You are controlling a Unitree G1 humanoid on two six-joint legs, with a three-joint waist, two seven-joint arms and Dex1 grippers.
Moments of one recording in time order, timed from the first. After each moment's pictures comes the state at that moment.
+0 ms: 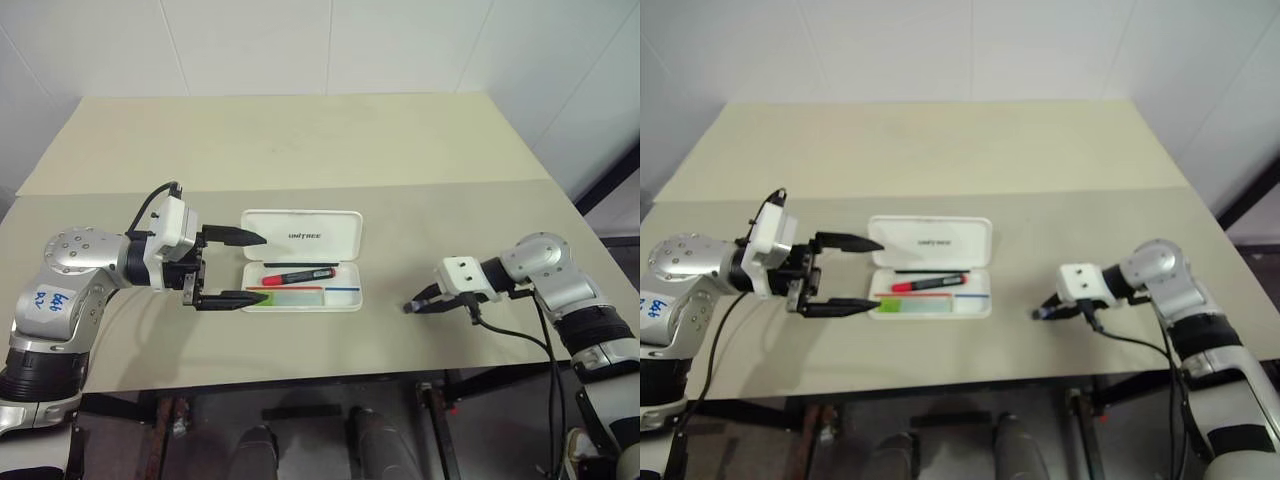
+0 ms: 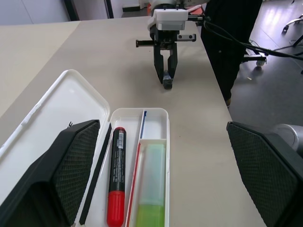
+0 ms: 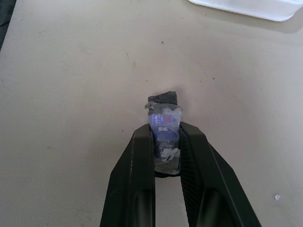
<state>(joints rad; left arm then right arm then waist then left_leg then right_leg) -0.46 0.83 0.10 -0.14 -0.55 0.37 -1.26 -0.73 -0.78 0.32 0.60 0.06 -0.34 1.53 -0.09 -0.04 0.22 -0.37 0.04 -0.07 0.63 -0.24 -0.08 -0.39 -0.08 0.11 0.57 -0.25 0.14</state>
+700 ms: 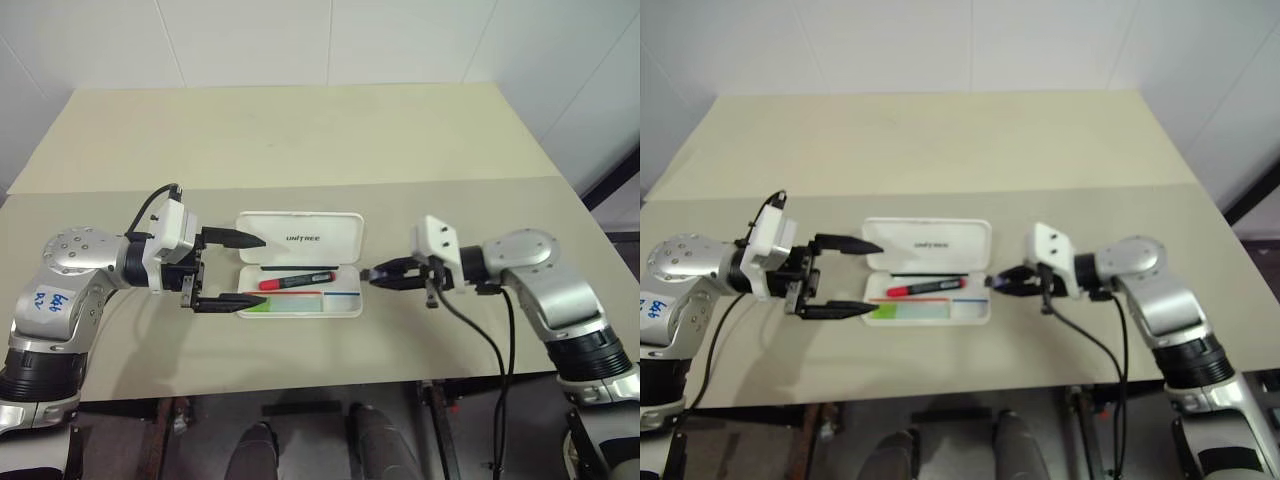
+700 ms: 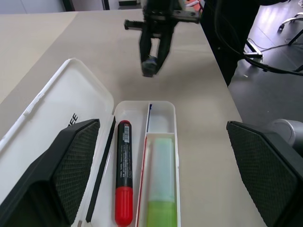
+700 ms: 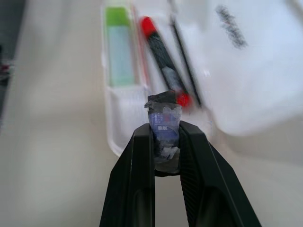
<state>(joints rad) -0.45 0.83 0.10 -0.13 -0.54 0.35 -1.29 -0.57 -0.69 0.21 -0.11 0.26 0.42 1.23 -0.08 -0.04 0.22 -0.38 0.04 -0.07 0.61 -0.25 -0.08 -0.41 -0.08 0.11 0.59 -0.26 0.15</state>
